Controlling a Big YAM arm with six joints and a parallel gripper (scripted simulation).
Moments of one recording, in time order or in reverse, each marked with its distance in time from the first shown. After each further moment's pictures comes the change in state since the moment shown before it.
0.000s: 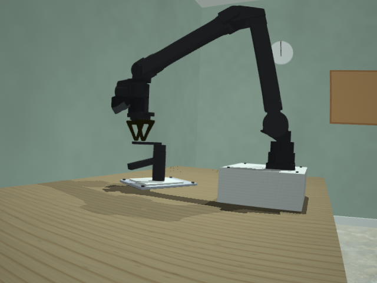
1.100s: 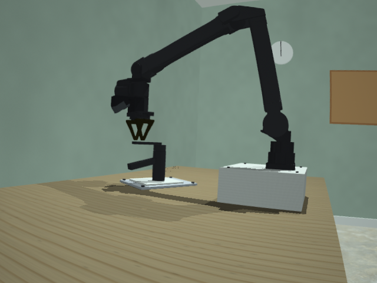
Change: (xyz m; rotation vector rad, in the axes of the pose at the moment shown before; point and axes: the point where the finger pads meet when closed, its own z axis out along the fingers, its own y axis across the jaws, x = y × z) arm -0.001 -0.002 -0.002 0.005 -0.003 0.000
